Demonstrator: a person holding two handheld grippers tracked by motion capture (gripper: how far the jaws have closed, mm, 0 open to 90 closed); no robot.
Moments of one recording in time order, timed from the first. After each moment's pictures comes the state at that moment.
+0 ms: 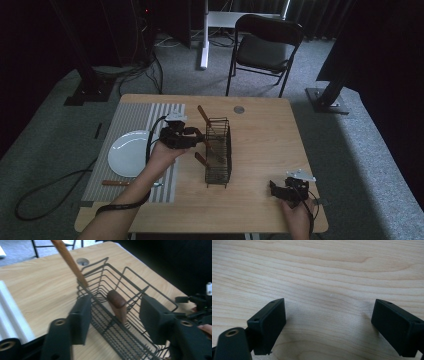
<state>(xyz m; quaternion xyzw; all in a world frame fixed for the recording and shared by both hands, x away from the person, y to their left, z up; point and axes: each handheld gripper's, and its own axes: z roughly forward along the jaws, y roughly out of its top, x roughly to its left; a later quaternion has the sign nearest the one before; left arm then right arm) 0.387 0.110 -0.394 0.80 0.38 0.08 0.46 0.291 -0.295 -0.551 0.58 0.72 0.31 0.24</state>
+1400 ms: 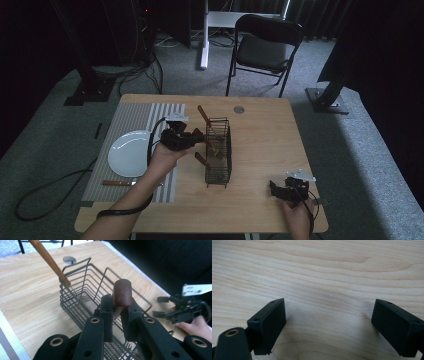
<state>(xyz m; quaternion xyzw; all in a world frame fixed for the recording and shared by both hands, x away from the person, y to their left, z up) 0.371 0.109 -0.374 0.79 0.38 0.05 0.47 0.291 -0.295 -0.551 0.58 0.72 0.31 0.24</state>
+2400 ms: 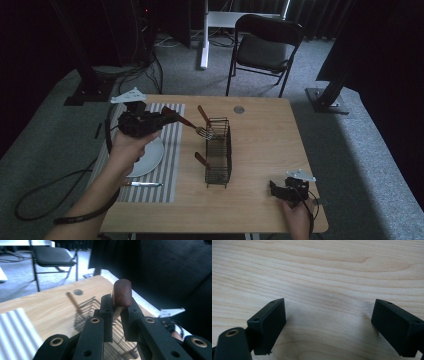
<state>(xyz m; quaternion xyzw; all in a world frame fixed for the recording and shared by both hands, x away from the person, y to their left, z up) 0.338 0.185 -0.280 0.75 0.38 0.10 0.54 0.291 -0.295 -0.551 0.58 0.72 0.31 0.24</state>
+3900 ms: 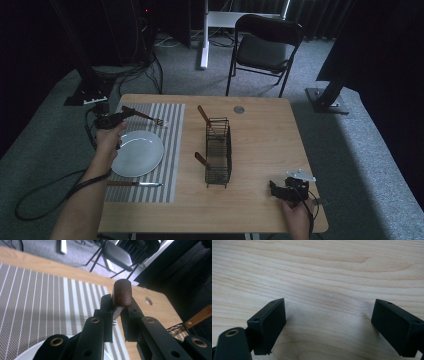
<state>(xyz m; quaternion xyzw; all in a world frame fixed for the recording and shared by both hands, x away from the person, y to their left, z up) 0.460 0.325 -0.432 0.60 0.60 0.09 0.52 0.291 -0.295 -0.551 0.58 0.72 0.31 0.24</state>
